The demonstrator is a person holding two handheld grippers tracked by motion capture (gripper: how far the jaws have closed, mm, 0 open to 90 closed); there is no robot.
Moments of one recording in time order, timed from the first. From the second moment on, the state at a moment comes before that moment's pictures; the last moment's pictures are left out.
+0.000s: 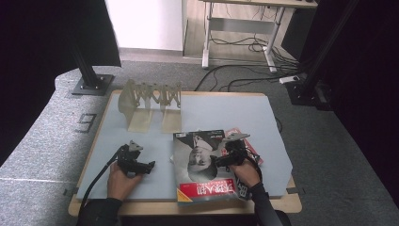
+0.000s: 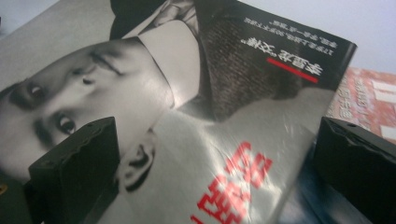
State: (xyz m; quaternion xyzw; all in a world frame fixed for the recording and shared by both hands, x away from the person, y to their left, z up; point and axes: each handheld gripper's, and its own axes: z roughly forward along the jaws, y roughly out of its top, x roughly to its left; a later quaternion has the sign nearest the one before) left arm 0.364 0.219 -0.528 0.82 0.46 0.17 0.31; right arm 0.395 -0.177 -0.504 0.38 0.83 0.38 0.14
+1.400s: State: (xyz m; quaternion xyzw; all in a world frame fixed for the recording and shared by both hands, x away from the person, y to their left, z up) left arm 0.364 0.219 -0.528 0.82 0.46 0.17 0.31; right arm 0.272 -0.234 -0.508 0.38 0.83 0.38 0.14
